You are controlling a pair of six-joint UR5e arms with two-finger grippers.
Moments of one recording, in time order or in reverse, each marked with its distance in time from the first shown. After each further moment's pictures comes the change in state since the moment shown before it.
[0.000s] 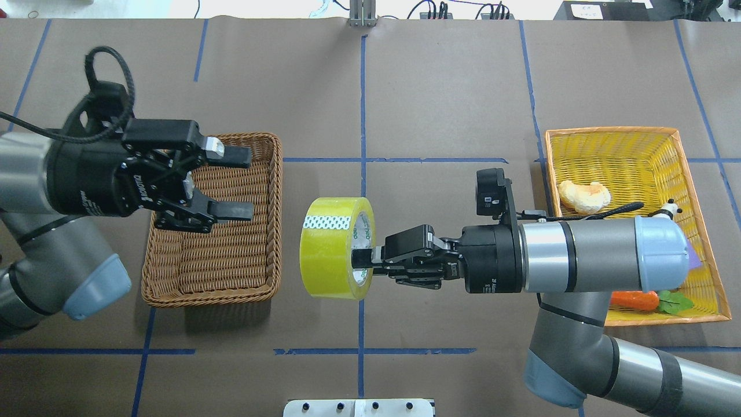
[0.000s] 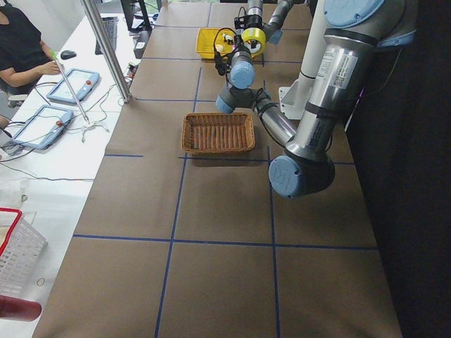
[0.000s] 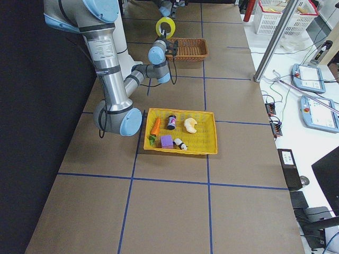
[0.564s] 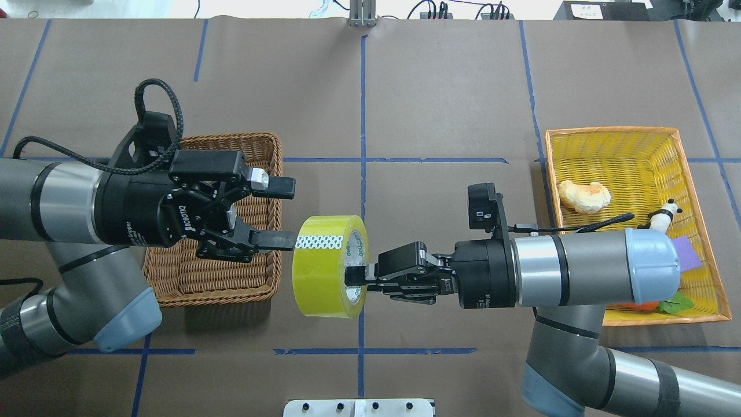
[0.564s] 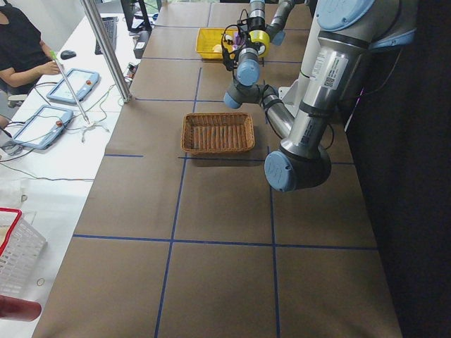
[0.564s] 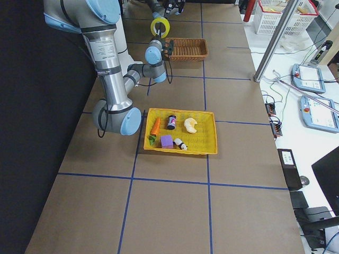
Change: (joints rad) left arm 0.095 -0.044 0.002 0.002 0.072 0.002; right arm -0.030 0.000 -0.001 -0.001 -0.004 -0.004
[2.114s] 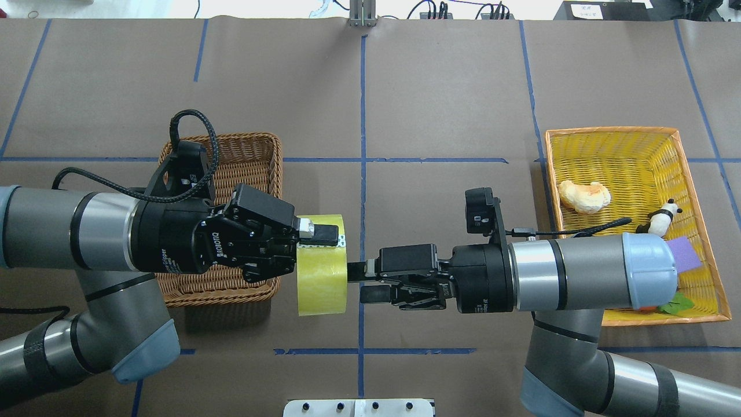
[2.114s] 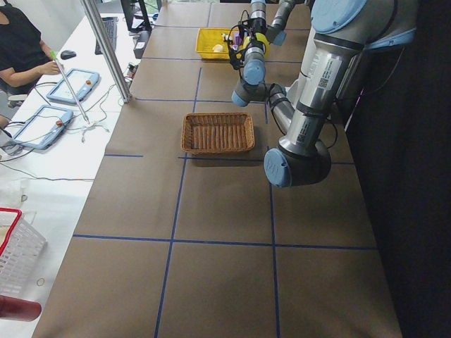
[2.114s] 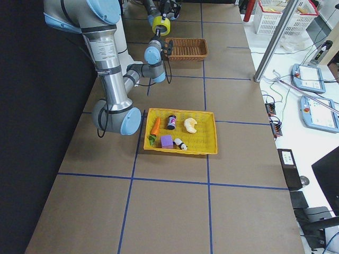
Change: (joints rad) left arm 0.080 -0.016 0.009 0.006 0.065 -0.005; right arm -0.009 0.000 0.001 0.001 -0.006 -0.004
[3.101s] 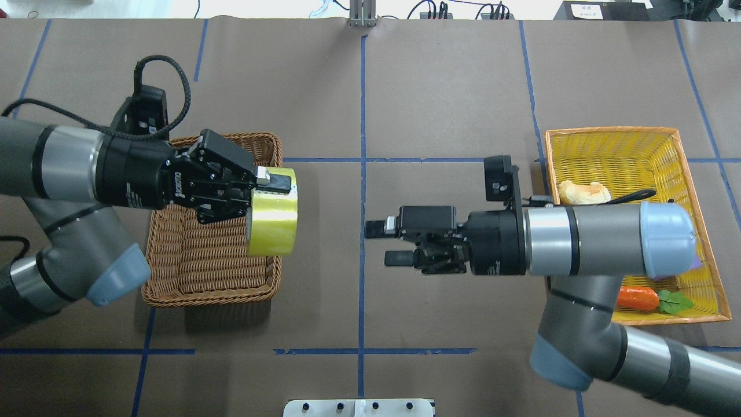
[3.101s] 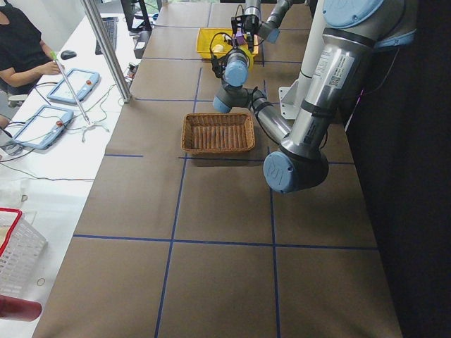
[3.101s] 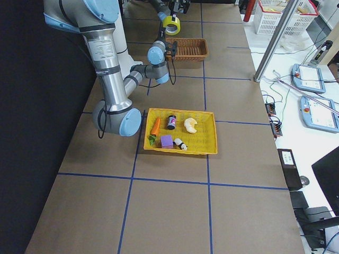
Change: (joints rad) left arm -0.233 0.015 0.070 0.112 -0.262 0.032; right arm 0.129 -0.013 -0.002 -0.092 0.051 -0.023
